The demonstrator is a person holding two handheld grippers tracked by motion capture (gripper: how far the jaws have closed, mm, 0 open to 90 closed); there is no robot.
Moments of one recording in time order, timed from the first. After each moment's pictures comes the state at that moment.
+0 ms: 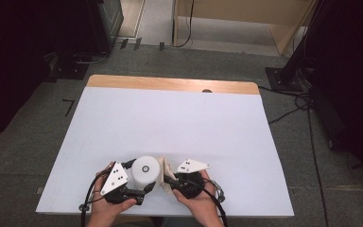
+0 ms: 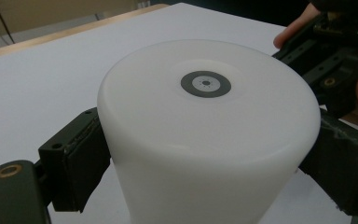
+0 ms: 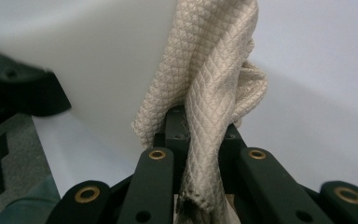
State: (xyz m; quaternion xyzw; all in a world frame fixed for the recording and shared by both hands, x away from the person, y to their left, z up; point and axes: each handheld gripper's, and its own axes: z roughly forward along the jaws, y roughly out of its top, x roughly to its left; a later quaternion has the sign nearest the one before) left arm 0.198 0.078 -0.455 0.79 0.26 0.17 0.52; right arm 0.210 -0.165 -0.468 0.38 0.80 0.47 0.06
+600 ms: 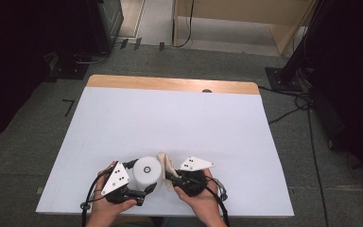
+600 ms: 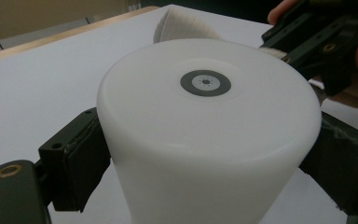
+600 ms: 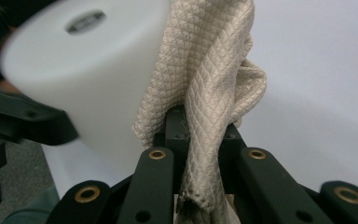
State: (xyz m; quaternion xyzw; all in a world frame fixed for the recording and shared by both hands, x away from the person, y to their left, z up) left arm 0.199 0.077 -0.456 0.80 0.25 0.16 0.53; right arm 0.212 -0.170 -0.460 0.38 0.79 0.48 0.07
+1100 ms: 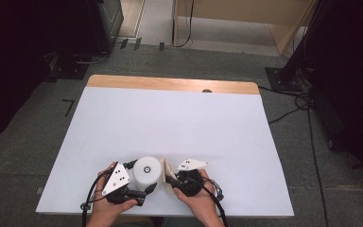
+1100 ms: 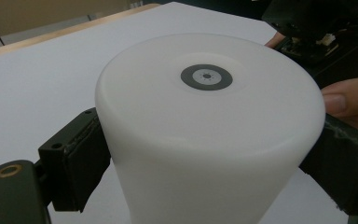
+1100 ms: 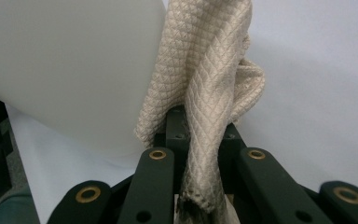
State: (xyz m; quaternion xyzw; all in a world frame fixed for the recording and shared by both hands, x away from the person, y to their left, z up) left arm 0.199 0.076 -0.458 0.80 0.26 0.16 0.52; right arm 0.221 -0.167 -0.491 0.41 0.80 0.45 0.04
